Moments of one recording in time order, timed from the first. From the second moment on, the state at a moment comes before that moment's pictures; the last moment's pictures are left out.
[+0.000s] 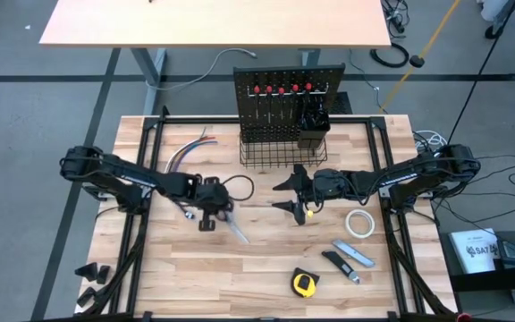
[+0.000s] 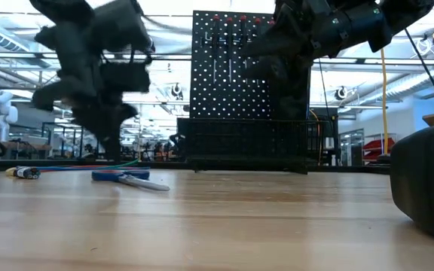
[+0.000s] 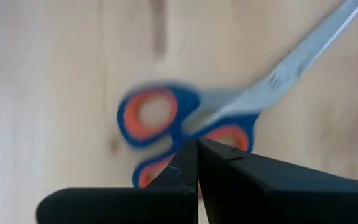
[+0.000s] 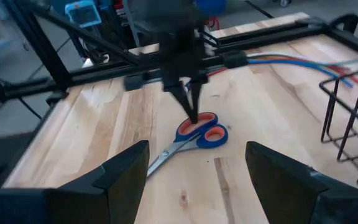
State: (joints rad) left arm -0.06 1.44 0.69 -0.39 0.00 0.01; right arm 0.05 1.41 0.67 0.44 0.05 0.25
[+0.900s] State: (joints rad) left arm -0.07 1.34 0.53 -0.32 -0.13 0.07; right arm 0.17 2.15 1.43 0.03 0.32 0.43
